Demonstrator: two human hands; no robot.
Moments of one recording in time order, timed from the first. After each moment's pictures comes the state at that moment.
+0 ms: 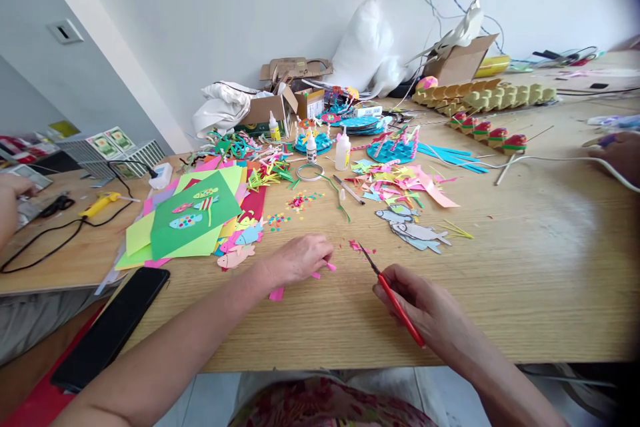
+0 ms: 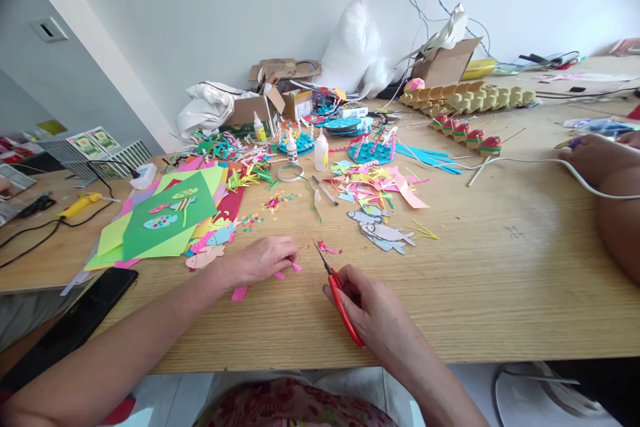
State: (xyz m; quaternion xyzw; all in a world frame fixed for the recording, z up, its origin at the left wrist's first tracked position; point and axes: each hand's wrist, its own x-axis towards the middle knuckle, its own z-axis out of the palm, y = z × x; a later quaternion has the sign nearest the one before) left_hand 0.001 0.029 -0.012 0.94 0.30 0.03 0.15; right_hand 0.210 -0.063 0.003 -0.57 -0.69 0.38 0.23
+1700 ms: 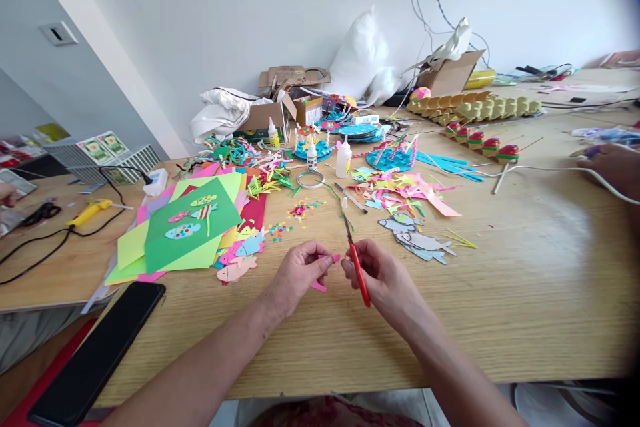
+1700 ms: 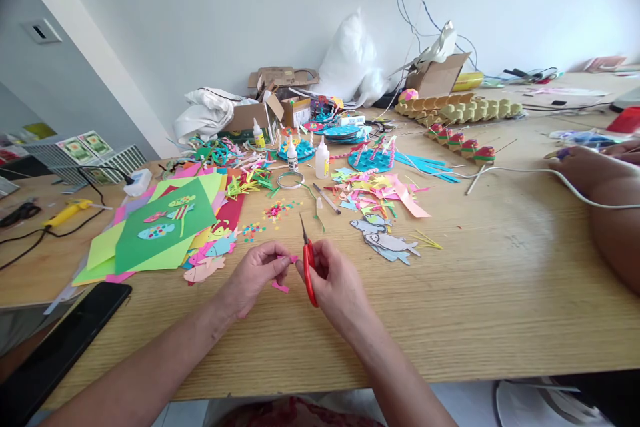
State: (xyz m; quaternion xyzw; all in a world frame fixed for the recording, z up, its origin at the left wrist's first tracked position) left_hand 0.012 -0.005 -0.001 0.53 0.44 0.39 0.61; right_hand 0.156 -0.023 0.004 -0.52 -0.59 0.45 0.41
